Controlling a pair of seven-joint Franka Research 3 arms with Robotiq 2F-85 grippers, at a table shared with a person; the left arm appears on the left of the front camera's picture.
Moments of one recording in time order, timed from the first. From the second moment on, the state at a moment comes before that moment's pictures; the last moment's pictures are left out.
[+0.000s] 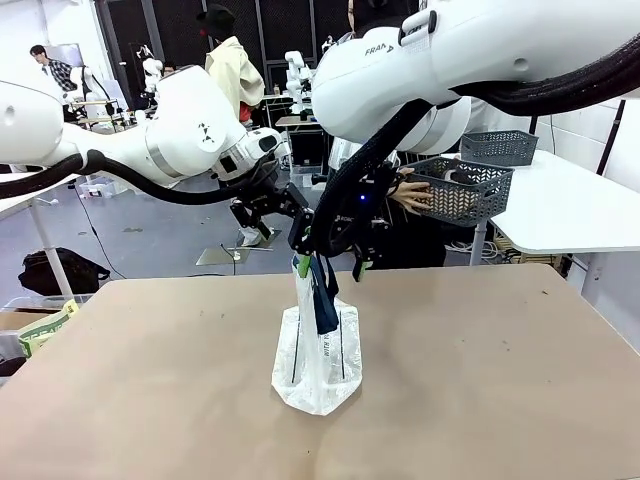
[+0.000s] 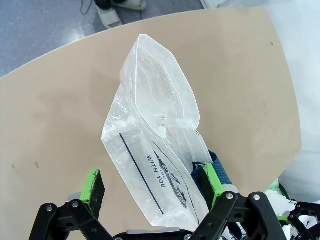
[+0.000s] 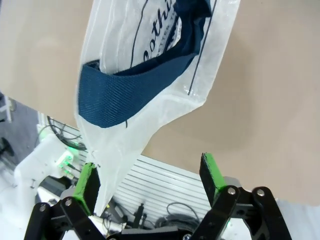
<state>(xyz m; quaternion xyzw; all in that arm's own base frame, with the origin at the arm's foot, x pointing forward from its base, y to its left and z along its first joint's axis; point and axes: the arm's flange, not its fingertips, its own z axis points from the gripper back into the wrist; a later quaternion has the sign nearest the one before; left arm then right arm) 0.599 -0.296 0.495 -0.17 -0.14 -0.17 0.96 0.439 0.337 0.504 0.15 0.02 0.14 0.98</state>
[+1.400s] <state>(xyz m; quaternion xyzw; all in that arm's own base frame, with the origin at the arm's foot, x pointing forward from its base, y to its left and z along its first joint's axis) 0.598 -0.296 0.495 -0.17 -0.13 -0.16 0.96 0.436 0.359 0.483 0.12 0.03 0.15 0.98</state>
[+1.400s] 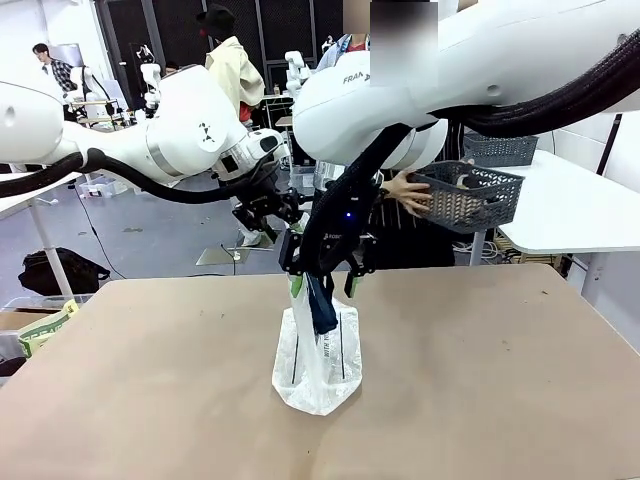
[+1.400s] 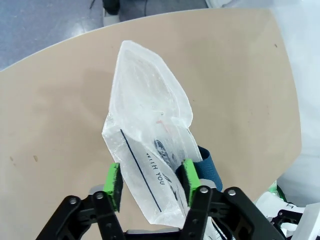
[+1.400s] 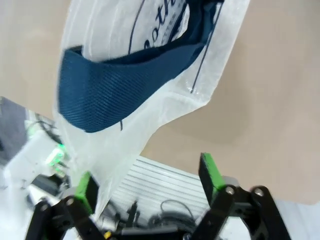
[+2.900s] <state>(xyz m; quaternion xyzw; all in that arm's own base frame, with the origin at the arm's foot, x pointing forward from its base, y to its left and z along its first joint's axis) 0.602 -0.274 0.511 -0.17 -0.15 -0.13 0.97 0.443 0.319 0.503 0.10 0.00 0.08 0.99</state>
